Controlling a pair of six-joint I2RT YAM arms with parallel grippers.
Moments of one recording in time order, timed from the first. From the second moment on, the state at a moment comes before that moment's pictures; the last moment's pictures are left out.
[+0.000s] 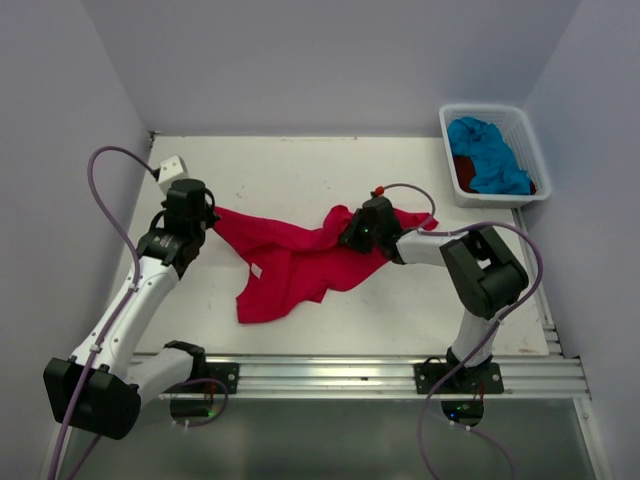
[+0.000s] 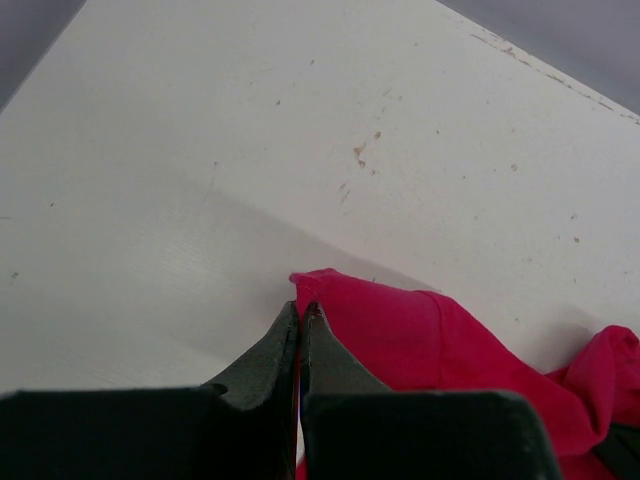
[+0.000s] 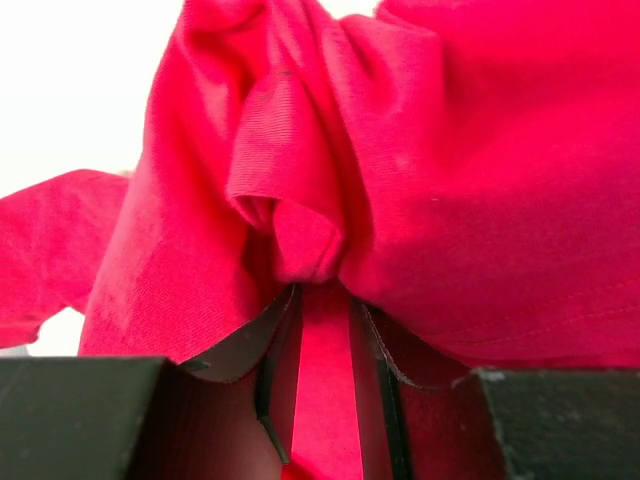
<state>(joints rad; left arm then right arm) -0.24 1.06 0.94 -0.44 -0.45 -0.54 0.53 1.82 0.90 0.19 -0.07 0.91</state>
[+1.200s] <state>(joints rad) -0.24 1.05 0.93 -0.45 -0.44 -0.53 0.53 1.43 1.39 -0.46 0.19 0.58</state>
